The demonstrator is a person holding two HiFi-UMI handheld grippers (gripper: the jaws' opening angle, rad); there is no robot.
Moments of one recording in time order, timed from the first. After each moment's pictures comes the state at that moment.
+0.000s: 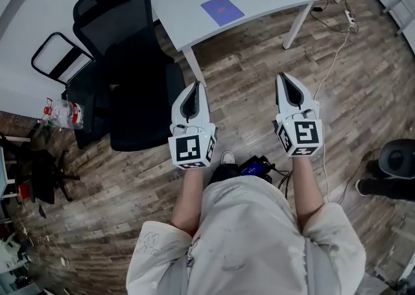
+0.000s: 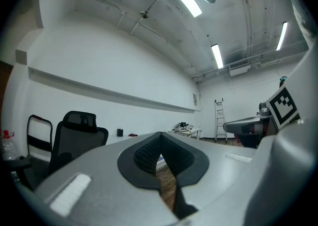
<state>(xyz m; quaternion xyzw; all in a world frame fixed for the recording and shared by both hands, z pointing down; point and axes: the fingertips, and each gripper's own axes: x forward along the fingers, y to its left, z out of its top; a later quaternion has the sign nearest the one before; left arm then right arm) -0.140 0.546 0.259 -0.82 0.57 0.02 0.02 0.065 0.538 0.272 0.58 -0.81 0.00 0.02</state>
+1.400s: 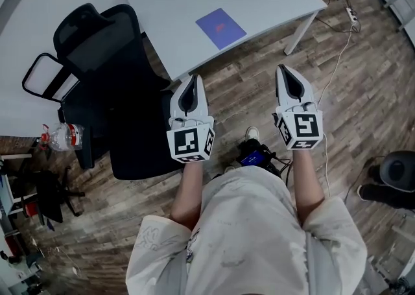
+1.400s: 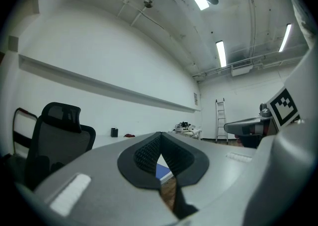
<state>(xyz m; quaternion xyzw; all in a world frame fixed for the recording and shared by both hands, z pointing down) -0.105 0.109 0.286 -0.83 0.56 0.02 0.01 0.102 0.110 0.298 0.60 -0.80 0.00 0.03</state>
